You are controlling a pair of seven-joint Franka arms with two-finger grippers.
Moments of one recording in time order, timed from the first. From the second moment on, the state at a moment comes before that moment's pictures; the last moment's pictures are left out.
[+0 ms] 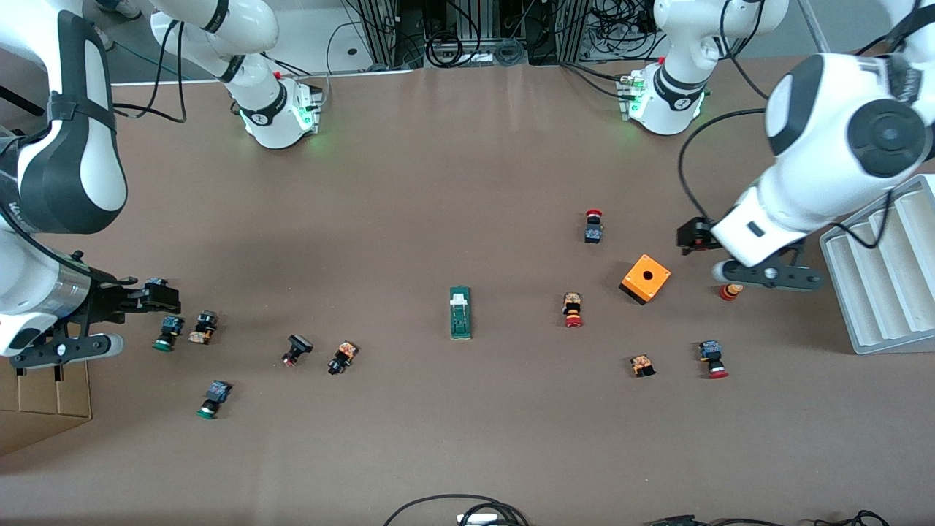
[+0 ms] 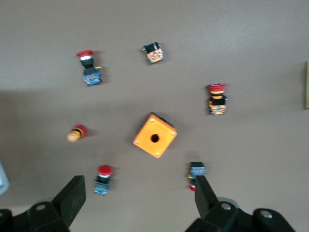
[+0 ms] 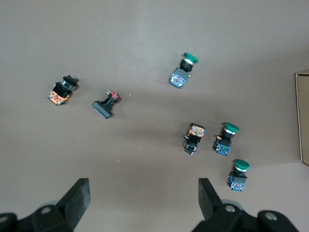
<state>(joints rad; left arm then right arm) -0.15 0.11 -0.11 -1.71 0.00 1.72 -0.14 0.00 0.29 -0.01 -1.49 -0.01 1.70 -0.13</state>
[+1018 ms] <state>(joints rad) -0.57 0.20 -0.12 -1.72 0.03 2.01 -0.77 0.10 0.31 0.00 -1.48 0.07 1.78 -0.11</state>
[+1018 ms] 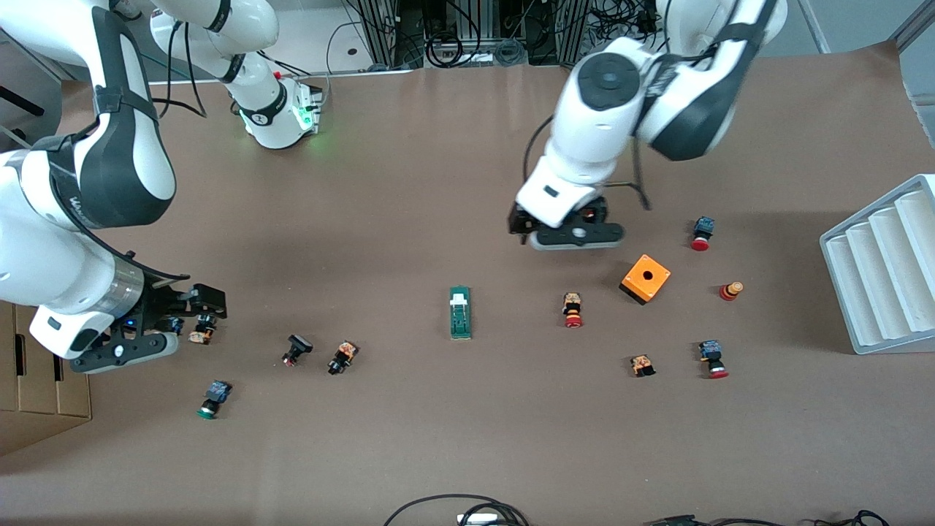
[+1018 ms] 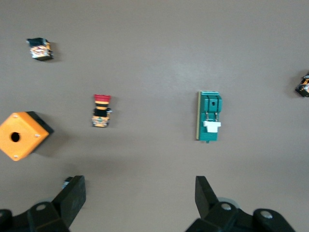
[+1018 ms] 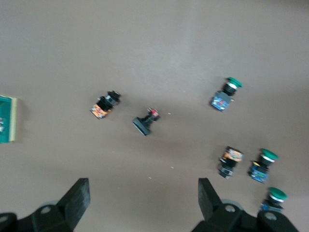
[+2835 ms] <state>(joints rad) -0.93 0.62 -0.11 -1.80 1.29 2.38 -2.11 0.28 0.47 0.00 -1.48 0.09 2.09 -0.42</state>
